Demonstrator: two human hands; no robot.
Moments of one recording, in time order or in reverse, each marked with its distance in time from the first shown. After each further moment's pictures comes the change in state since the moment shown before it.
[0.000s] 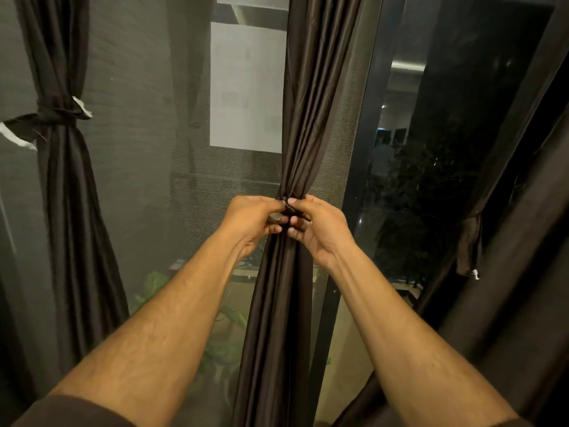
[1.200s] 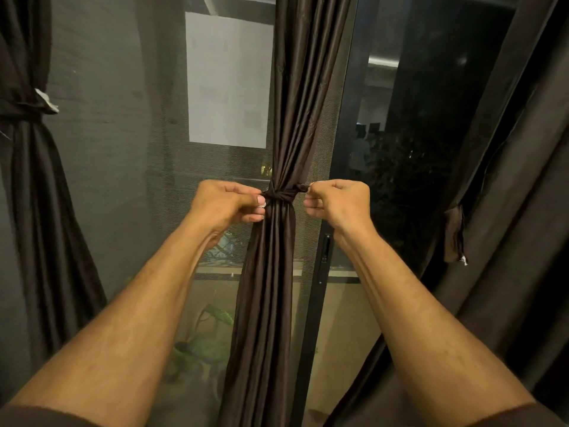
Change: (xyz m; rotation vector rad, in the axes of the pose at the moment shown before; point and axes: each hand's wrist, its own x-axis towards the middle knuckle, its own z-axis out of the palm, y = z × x) left_hand -0.004 0.017 -0.024 0.108 -0.069 0.078; right_hand -0.008 -0.034 -0.030 -0.445 0.317 -0.330
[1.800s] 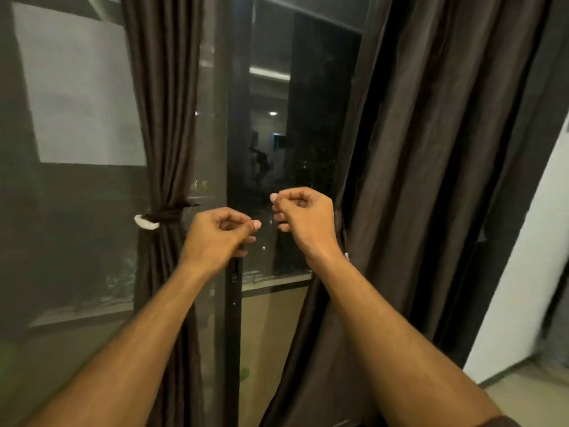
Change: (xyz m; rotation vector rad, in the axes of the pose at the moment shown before) left_hand 0.002 -0.043 0.172 0.145 -0.204 0.209; right_hand 0.016 -0.009 -0.131 -0.152 0.137 -0.185
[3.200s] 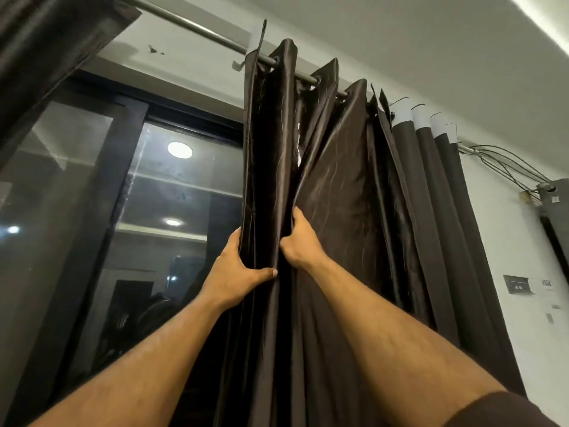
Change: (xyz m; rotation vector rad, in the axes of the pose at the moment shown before) left_hand 0.250 0.202 0.326 0.175 0.019 0.649; right_hand 0.352 -0.128 -0.279 -0.394 0.009 -0.503
